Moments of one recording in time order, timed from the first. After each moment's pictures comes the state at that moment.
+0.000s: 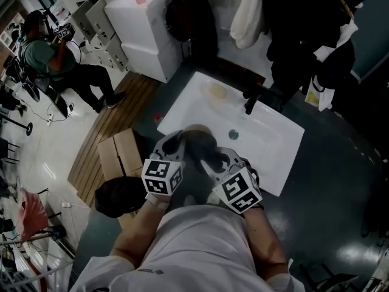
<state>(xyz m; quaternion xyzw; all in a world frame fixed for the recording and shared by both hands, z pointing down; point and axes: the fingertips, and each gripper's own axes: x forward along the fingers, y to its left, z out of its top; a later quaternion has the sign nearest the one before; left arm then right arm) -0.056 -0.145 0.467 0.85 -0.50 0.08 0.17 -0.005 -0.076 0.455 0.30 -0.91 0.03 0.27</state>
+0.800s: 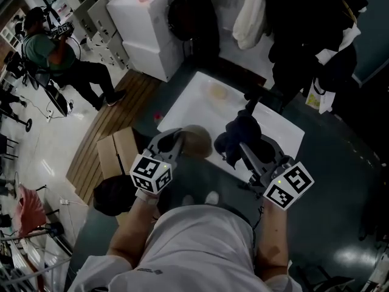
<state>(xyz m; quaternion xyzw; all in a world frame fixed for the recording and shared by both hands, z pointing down) -0.059 -0.148 0.450 0.89 -0.43 0.04 0.14 0.086 -0.110 0.345 0.36 -0.92 0.14 -0.02</state>
